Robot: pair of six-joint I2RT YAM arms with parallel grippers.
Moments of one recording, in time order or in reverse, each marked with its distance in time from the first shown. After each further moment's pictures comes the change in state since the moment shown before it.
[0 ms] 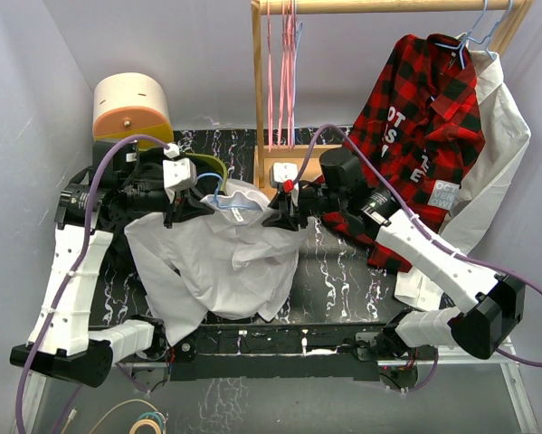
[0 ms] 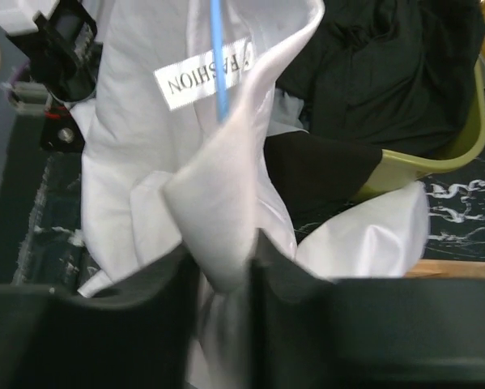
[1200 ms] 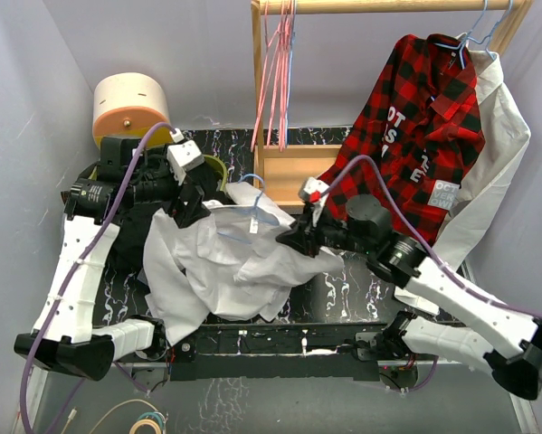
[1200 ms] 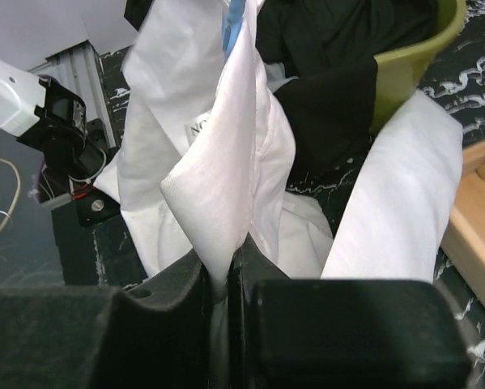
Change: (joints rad) left arm 0.005 0.041 -0.062 0.121 -0.362 -0.212; right arm 0.130 -0.289 -0.337 0.243 0.375 0.495
